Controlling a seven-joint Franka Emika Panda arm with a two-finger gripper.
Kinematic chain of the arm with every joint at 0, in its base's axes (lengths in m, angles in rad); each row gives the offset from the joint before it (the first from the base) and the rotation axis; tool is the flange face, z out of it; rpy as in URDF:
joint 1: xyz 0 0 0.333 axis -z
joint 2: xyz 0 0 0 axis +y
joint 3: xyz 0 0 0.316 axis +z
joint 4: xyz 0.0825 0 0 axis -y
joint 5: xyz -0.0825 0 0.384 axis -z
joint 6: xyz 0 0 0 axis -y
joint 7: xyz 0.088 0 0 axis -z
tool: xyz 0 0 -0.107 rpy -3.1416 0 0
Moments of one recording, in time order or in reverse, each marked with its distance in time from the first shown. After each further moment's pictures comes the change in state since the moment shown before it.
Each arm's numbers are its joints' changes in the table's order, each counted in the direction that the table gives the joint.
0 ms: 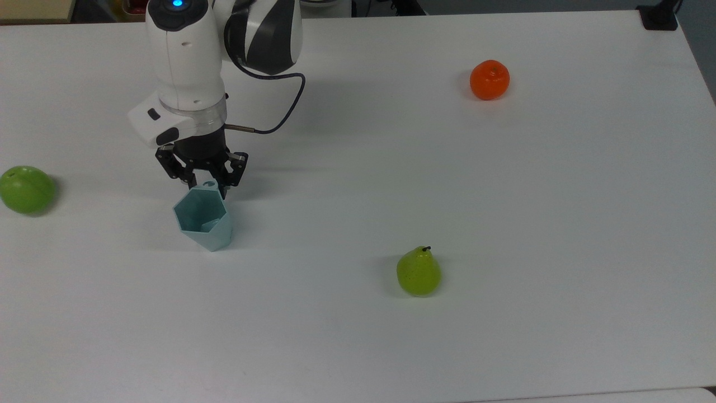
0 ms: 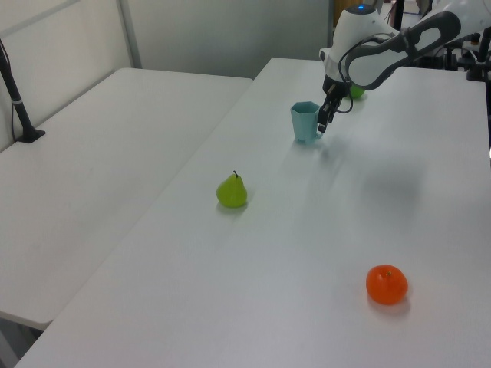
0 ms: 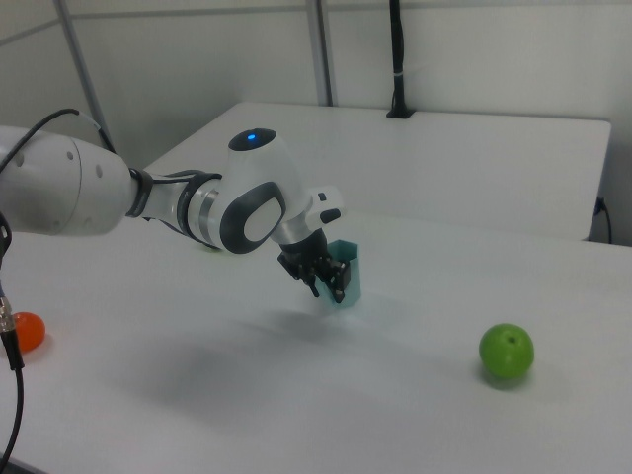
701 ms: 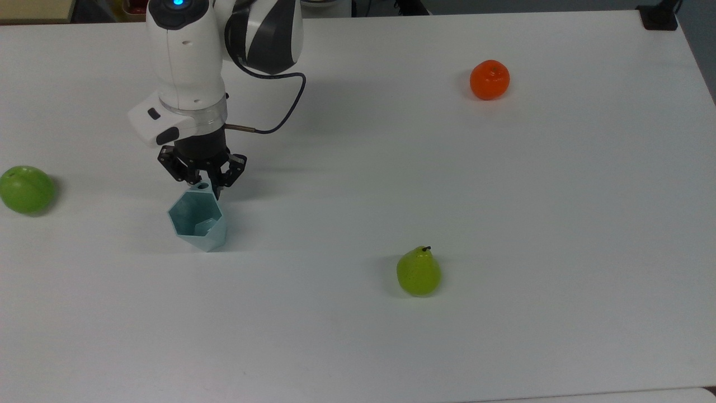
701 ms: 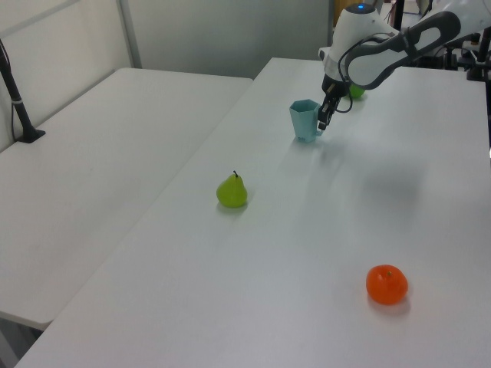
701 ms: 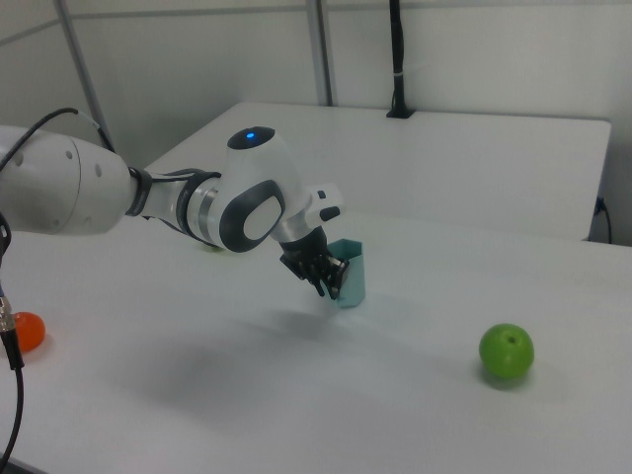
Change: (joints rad) arm -0.001 -0.002 0.001 0.005 0.000 0.004 0.000
